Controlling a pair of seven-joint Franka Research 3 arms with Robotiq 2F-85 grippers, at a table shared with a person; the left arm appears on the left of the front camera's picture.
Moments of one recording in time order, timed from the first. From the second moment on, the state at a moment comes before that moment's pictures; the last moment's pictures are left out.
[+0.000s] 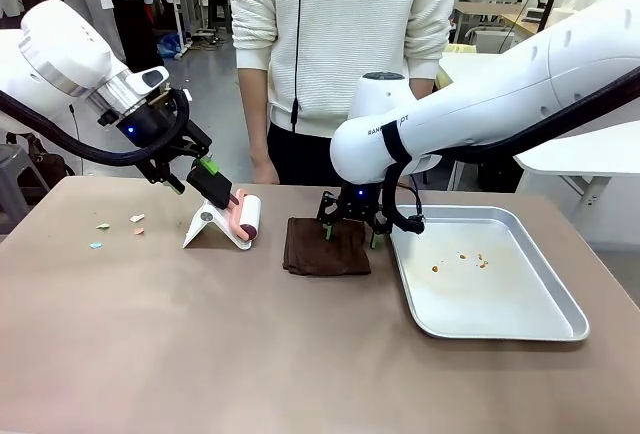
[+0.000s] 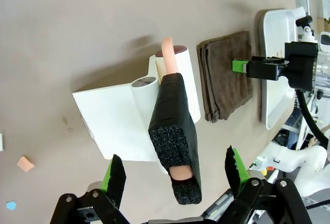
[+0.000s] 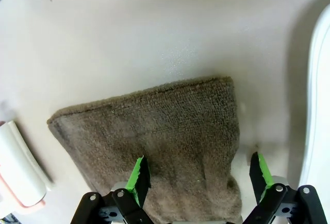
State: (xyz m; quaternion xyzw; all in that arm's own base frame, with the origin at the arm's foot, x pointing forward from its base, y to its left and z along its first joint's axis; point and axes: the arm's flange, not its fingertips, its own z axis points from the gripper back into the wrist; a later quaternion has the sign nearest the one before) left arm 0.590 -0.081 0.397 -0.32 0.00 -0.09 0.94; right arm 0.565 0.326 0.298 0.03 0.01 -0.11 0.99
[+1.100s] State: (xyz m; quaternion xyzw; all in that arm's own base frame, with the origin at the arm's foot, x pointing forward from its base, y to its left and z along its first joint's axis) left arm 0.592 -0.083 0.403 -0.32 0.00 -0.09 0.94; right arm 0.567 0.333 0.307 0.05 0.02 -0.08 1.00
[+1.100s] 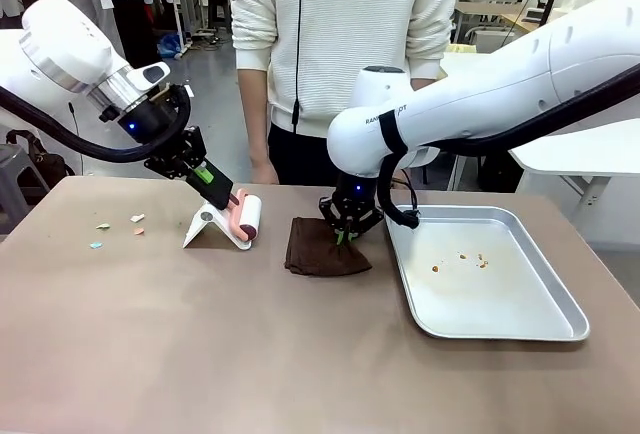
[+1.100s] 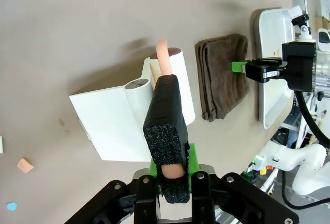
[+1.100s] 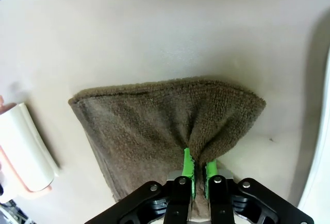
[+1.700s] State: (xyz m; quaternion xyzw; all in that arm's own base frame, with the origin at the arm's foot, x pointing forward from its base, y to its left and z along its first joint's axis) left arm 0.591 -0.083 0.403 -0.32 0.00 -0.09 0.94; right arm 0.571 0.325 0.306 0.07 0.04 -0.08 0.99
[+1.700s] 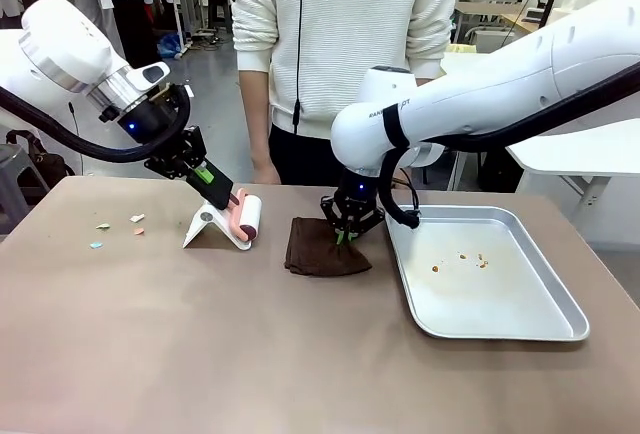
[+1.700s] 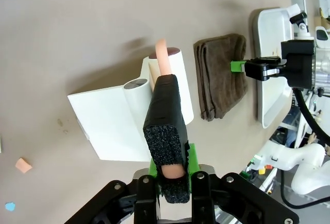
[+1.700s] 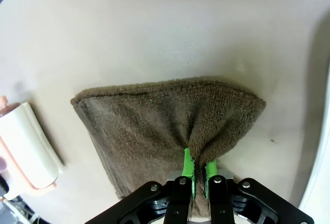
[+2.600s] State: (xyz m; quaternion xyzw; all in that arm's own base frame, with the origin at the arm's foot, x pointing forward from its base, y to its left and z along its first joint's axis) left arm 0.568 -0.075 0.429 -0.48 0.02 -0.08 0.88; right arm 0.577 0.248 0.336 0.47 0.16 0.00 0.87
